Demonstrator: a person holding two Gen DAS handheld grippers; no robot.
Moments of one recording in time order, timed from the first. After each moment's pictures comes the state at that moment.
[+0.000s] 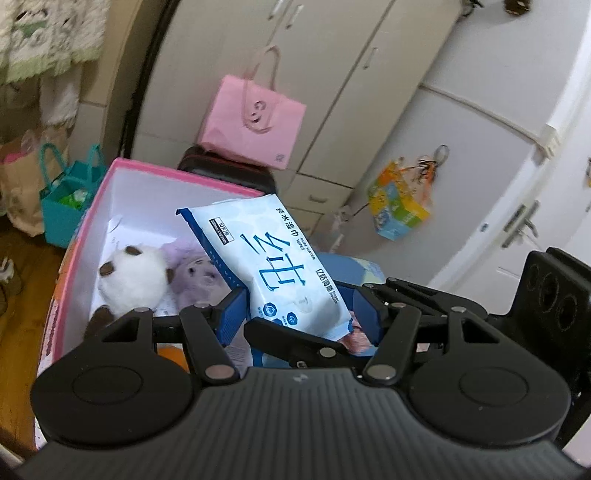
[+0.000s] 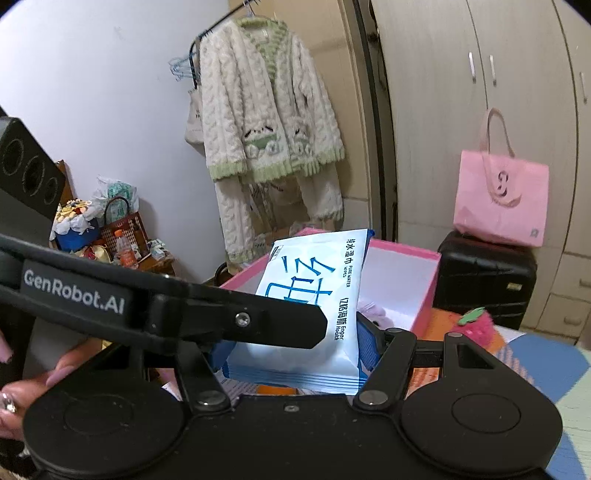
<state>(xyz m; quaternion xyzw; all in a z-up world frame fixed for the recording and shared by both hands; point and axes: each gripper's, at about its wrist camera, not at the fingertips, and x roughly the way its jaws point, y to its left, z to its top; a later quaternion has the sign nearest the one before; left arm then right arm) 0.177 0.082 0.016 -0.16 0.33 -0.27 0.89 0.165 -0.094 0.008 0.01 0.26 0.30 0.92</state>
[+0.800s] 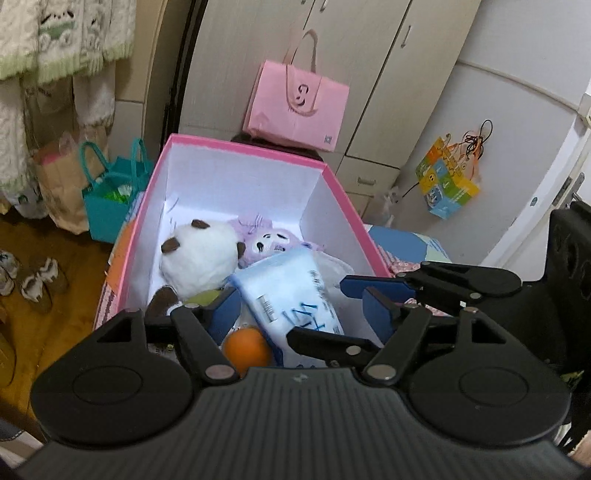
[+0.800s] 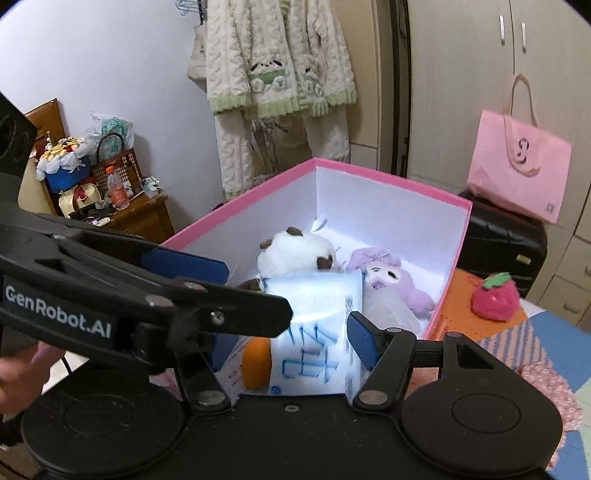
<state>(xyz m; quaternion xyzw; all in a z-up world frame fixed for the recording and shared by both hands) 0.172 0.098 -0.015 -0.10 0.34 -0.21 0.91 0.175 -0.071 -0.017 -0.06 0.32 0.30 0.90</state>
